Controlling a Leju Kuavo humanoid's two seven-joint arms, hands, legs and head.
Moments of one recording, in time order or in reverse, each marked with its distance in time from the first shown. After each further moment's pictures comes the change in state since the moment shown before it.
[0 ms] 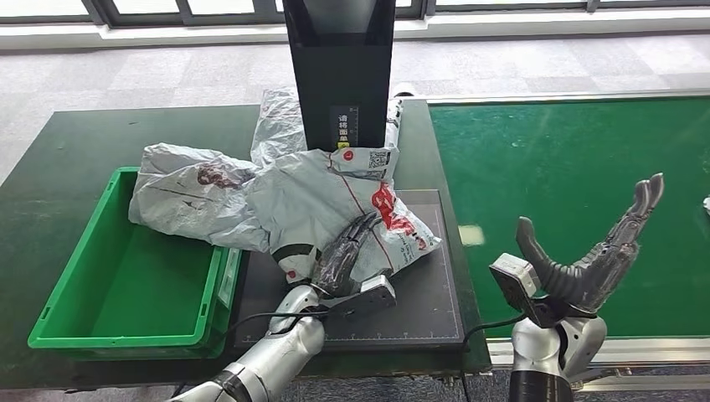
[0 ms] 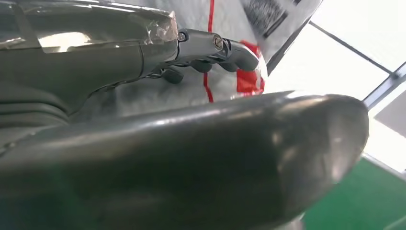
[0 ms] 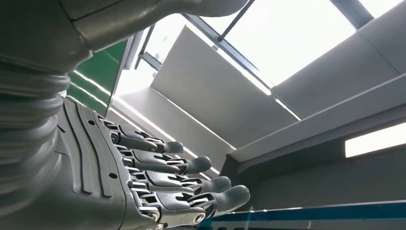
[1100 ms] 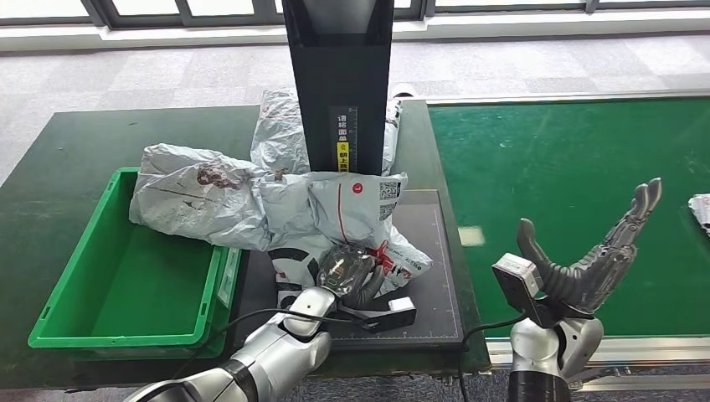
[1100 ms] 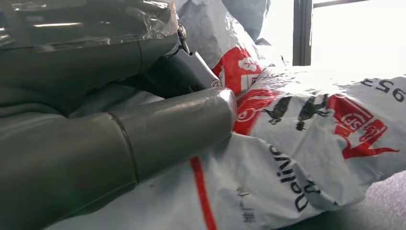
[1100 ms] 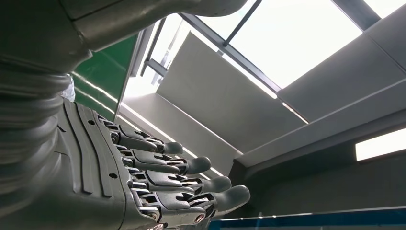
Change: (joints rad) left arm -0.082 0.004 -0.170 0.155 -0.504 0.022 0.527; right arm 0.000 -0.002 -0.003 0.028 -0.033 0.000 0.000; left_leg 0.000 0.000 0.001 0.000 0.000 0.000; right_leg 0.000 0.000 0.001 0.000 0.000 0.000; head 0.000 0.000
